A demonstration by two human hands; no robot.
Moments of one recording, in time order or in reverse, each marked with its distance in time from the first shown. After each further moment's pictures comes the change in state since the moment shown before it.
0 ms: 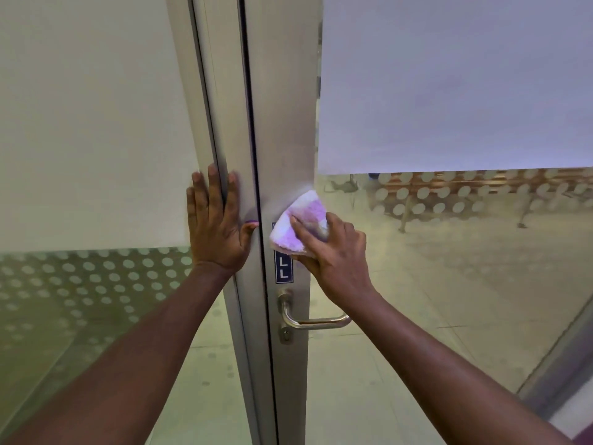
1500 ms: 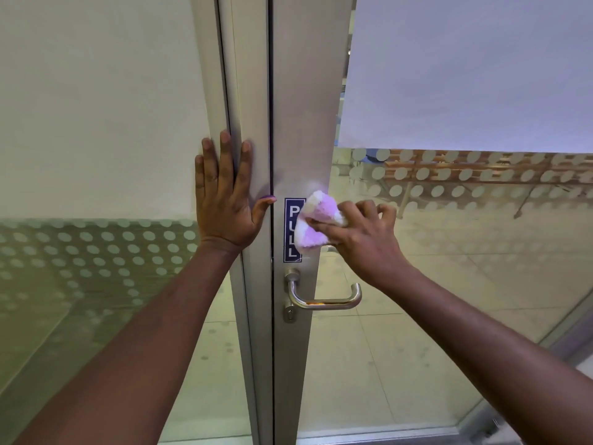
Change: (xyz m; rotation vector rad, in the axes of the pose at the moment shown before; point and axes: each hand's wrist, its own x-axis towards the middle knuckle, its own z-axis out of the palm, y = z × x) left_hand -0.003 -0.002 0.008 0.032 0.056 0.027; right_hand -0.003 0.028 -0.003 -0.196 -0.093 -0.191
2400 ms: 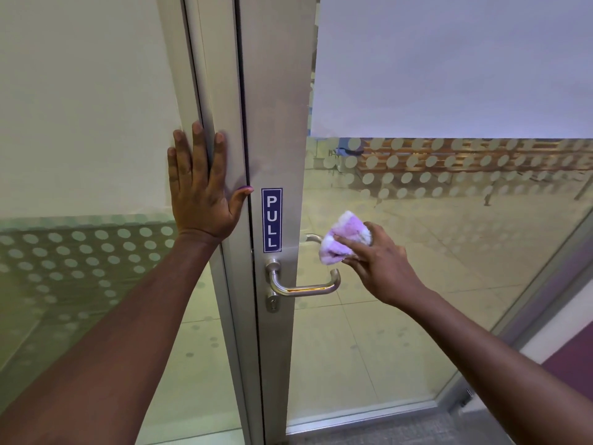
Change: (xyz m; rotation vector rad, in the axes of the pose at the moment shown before) left_hand 0.000 -0.001 0.004 0.010 0.035 0.005; right_hand -0.077 0.026 -0.015 0.357 -0.407 0.382
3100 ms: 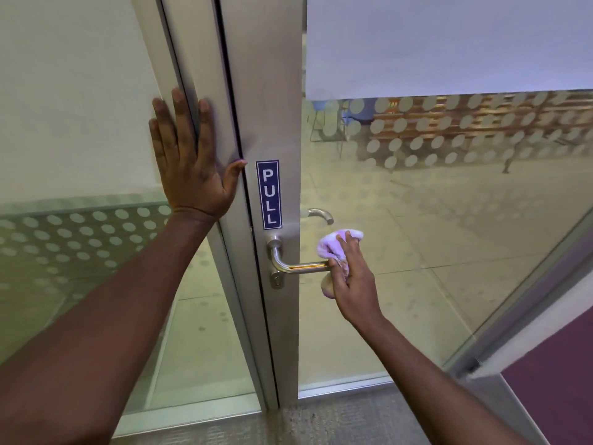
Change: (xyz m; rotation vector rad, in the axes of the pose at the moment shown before) left_hand 0.001 0.004 -0.005 0.023 0.015 0.006; right_hand -0.048 -0.039 0.093 0.731 0.251 0.242
